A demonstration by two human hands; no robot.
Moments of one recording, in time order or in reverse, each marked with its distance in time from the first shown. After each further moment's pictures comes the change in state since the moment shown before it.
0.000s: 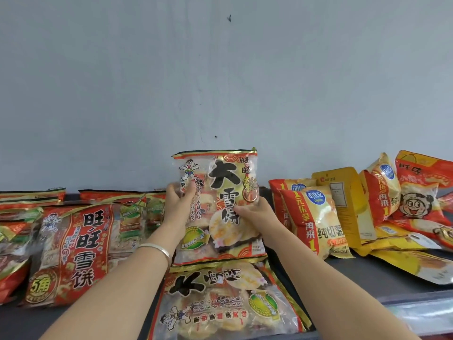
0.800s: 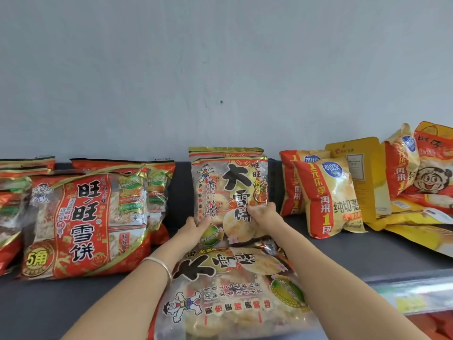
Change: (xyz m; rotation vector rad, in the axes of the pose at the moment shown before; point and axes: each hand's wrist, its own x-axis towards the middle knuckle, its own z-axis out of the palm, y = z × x) left_hand -0.007 -0.117 -0.027 0.681 -0.424 -0.415; right_hand 0.031 0.084 0.015 -0.364 0.130 0.266
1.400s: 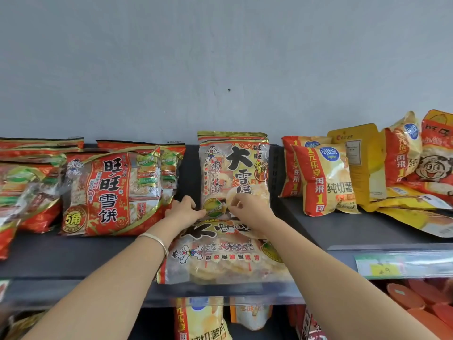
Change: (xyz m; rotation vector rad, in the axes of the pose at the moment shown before) left_hand -0.058 -0.002 -0.019 0.300 0.164 -0.010; right_hand -0.077 -0.011 0.007 -0.585 -0.174 -0.489
